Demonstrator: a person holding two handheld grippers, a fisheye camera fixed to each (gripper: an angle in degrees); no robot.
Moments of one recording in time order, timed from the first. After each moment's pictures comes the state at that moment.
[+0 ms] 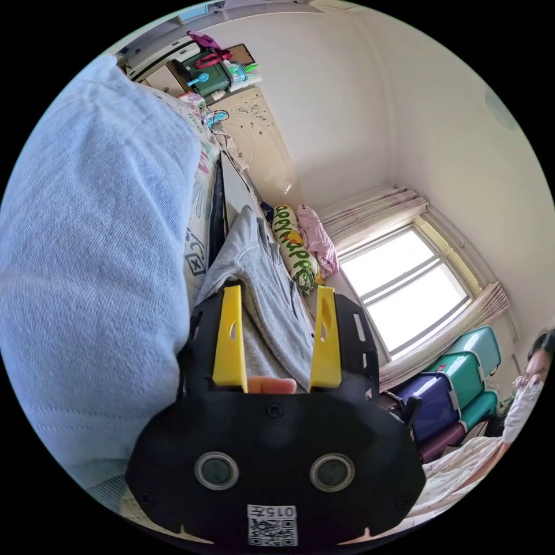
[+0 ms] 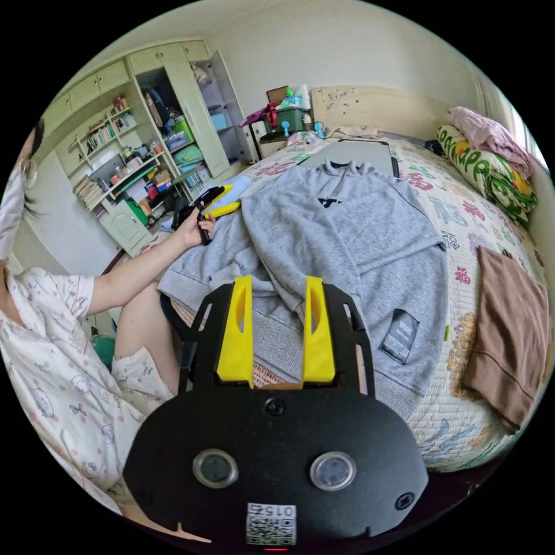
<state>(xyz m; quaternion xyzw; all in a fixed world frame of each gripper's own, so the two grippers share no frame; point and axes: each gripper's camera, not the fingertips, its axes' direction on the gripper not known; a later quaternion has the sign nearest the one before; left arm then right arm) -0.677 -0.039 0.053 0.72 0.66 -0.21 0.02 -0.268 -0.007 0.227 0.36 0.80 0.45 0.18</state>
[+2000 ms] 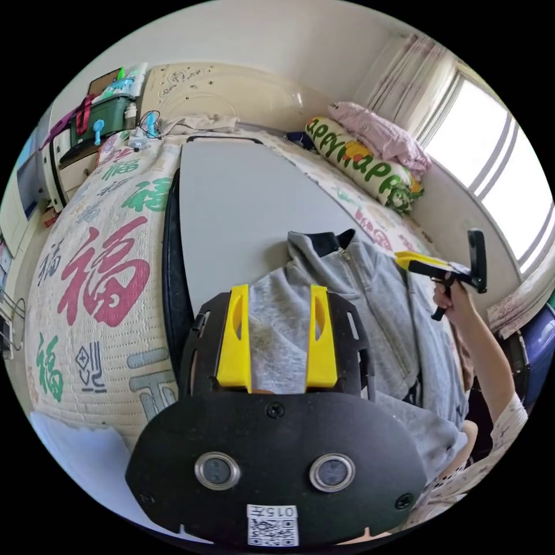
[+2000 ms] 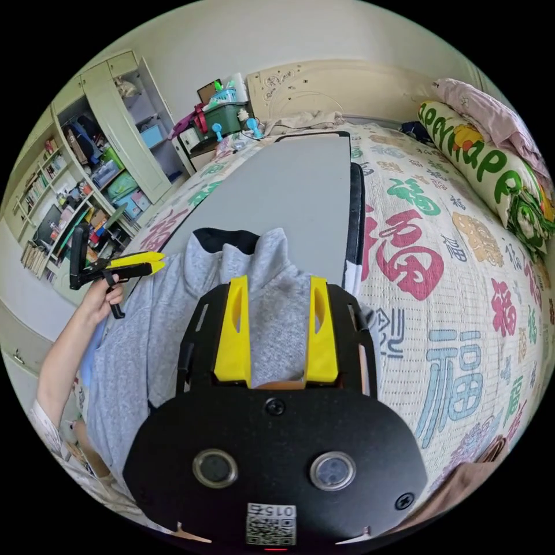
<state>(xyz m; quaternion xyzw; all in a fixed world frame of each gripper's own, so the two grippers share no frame) -0.853 -0.450 -0.201 0.73 0.46 -0.26 0.43 -0.489 0.067 -0.272 0.37 0.77 0.50 0.13</state>
